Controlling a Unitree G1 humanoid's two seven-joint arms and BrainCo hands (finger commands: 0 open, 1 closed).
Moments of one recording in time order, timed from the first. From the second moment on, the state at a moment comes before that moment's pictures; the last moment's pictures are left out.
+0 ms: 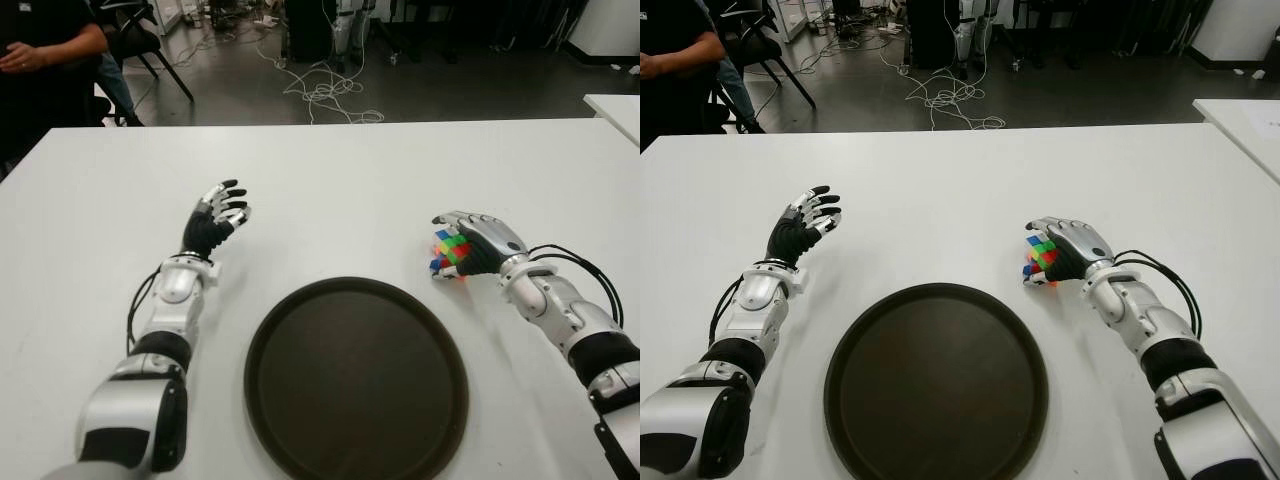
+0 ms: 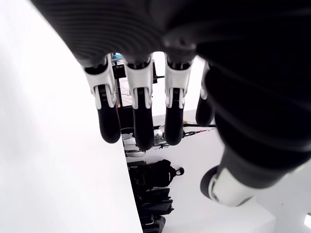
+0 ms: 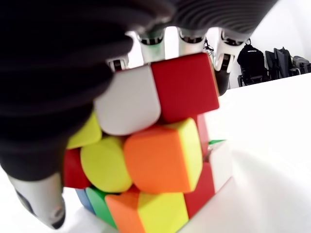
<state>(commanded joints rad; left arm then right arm) -0.64 0.15 0.14 1.18 0.01 -0.56 -0.12 -0.56 -0.50 0.38 0.88 -0.68 -0.39 -0.15</state>
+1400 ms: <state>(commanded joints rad) -0.64 0.15 0.13 1.18 0.01 -0.56 -0.11 -0.56 -0.52 0.42 0.80 -0.68 -0.30 0.11</state>
